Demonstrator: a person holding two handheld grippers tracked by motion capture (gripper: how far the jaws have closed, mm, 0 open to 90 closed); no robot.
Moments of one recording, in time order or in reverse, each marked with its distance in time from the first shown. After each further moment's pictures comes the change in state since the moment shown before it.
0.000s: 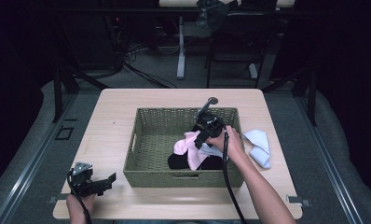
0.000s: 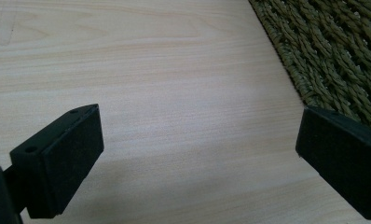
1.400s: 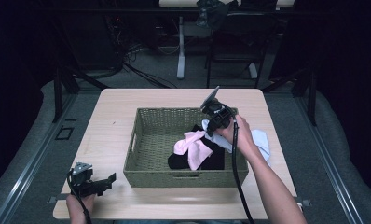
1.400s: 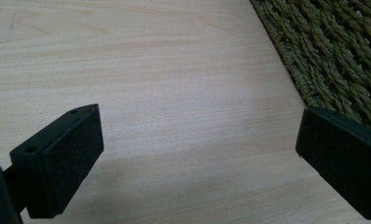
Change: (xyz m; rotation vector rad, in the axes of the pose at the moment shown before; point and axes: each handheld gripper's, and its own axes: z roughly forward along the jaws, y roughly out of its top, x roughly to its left) left arm 0.001 0.000 0.000 0.011 -0.002 -0.002; right arm -0.007 -0.003 -0.060 -0.059 -0.049 -0.008
